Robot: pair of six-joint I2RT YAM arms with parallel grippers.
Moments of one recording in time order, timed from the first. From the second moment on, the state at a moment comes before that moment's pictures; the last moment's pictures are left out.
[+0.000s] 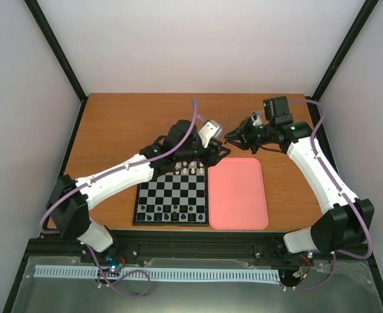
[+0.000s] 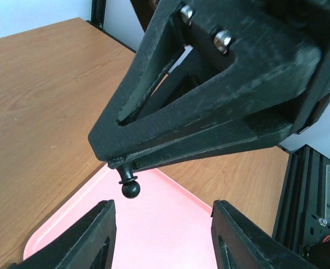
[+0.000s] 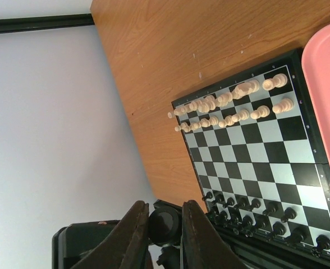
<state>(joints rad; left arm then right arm) -0.86 1.52 1.22 -0.10 0.28 -0.22 0.28 1.39 1.35 -0.79 -0.69 1.07</state>
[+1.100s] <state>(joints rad) -0.86 1.55 1.23 -0.04 0.23 -0.23 0.28 1.39 1.35 -0.80 -0.69 1.06</state>
